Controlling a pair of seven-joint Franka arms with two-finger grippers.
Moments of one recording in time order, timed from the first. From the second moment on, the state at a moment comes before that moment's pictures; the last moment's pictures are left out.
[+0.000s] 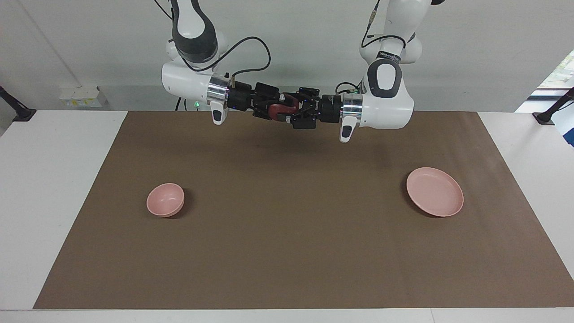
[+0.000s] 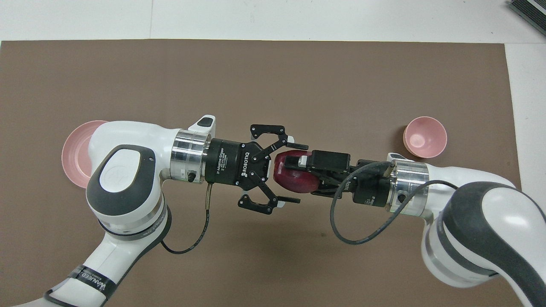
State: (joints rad) left arm -0.22 0.10 -0.25 -1.95 -1.61 1.84 -0.99; right arm 0.39 -0.17 -0.06 -2.24 1.63 2.11 -0.16
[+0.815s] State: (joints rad) left arm -0.09 0.10 -0.22 -1.95 -1.30 1.85 -0.74; right arm 0.16 -0.12 -0.07 -2.23 1.07 2.05 -0.02
